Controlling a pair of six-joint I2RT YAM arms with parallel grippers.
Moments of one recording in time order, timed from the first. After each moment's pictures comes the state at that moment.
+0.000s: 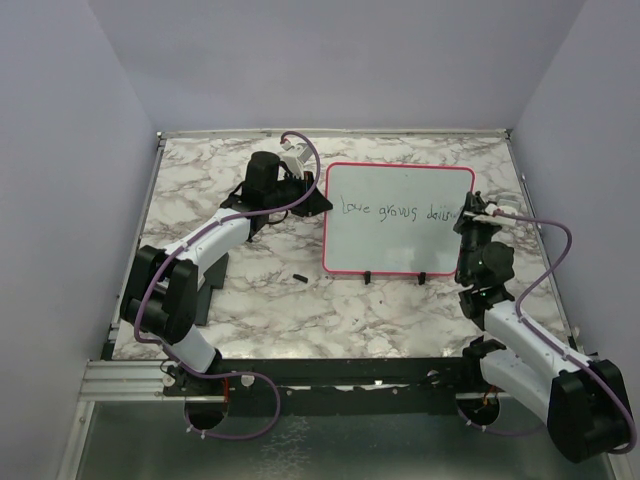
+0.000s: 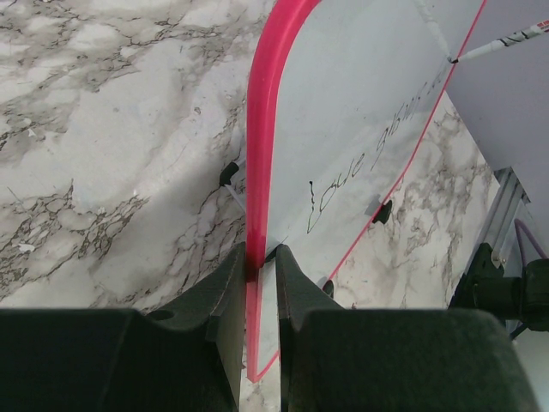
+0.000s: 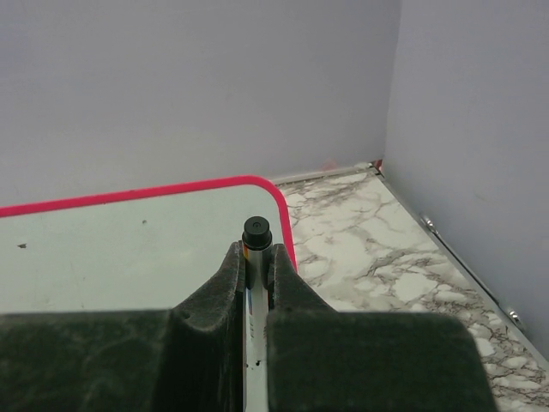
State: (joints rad) left arm -0.41 1.61 1.10 0.08 0.59 -0.35; right arm 0.29 0.92 0.32 0.88 0.50 -0.08
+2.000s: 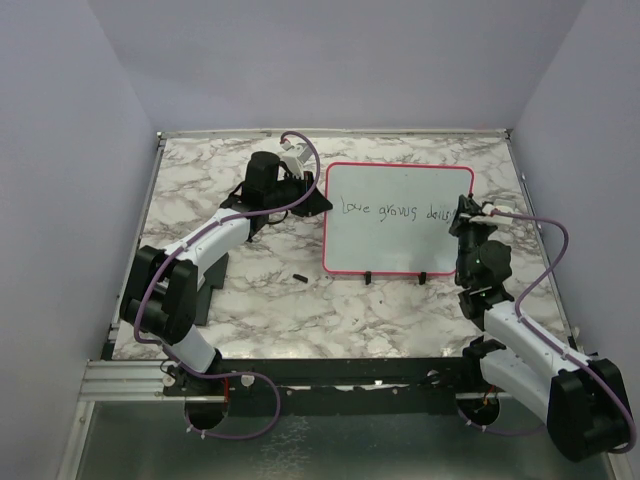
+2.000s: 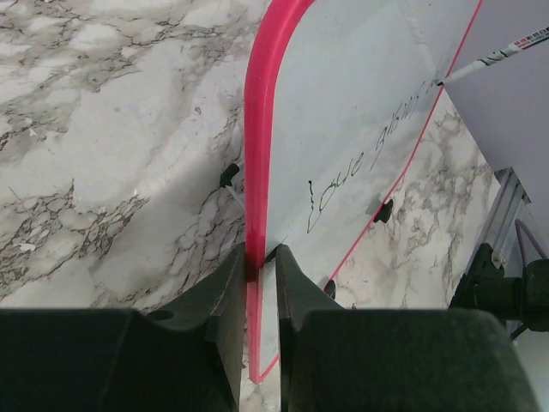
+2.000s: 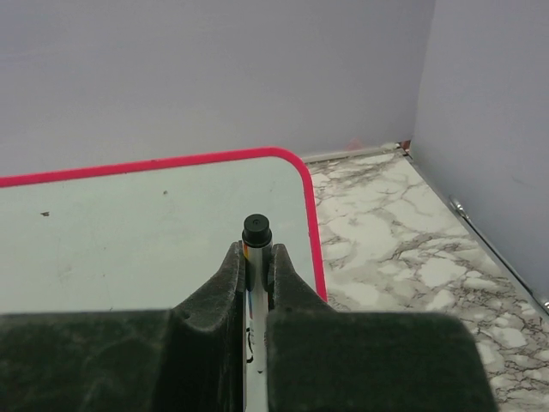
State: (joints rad) left arm -0.41 1.61 1.10 0.08 0.59 -0.35; right arm 0.29 0.93 0.32 0.84 0.45 -0.02
